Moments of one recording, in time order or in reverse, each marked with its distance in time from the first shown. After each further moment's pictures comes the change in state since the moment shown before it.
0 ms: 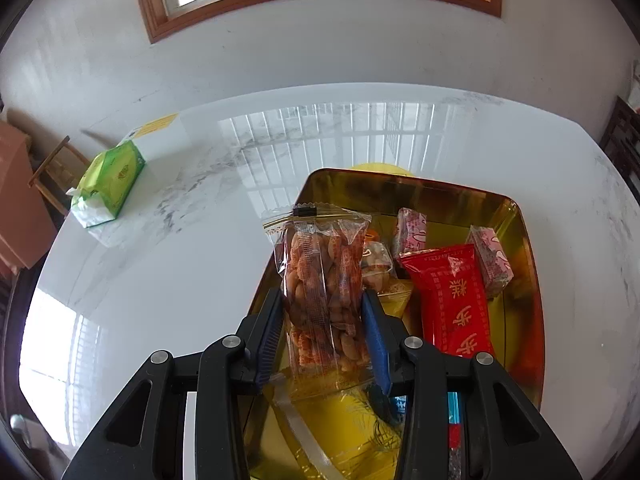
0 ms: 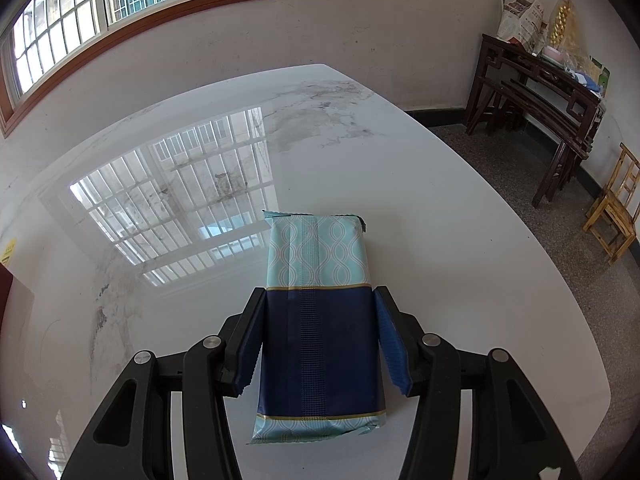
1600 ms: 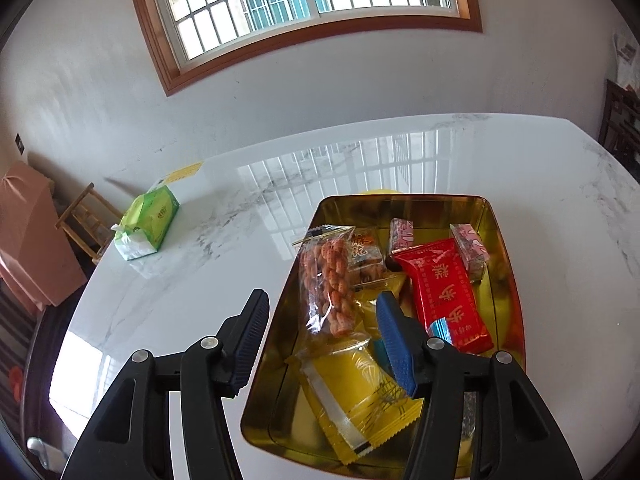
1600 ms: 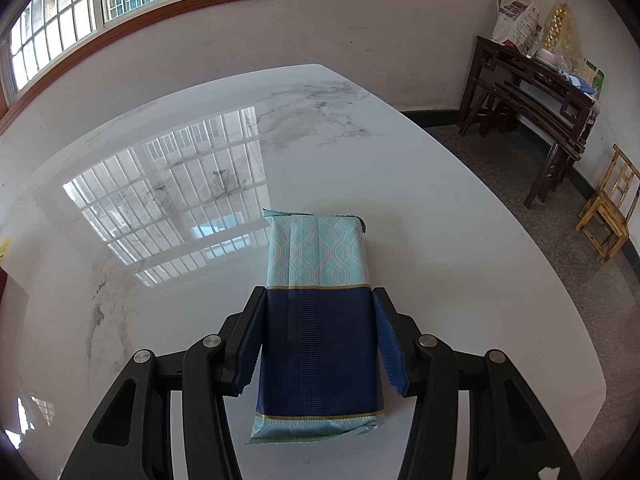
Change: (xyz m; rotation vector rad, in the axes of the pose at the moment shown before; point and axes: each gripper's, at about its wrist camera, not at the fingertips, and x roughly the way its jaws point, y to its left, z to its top) left arm -0.065 -0.011 -0.032 0.076 -0.171 0.089; right arm -0.004 0.007 -0.004 0.004 -0.001 -0.037
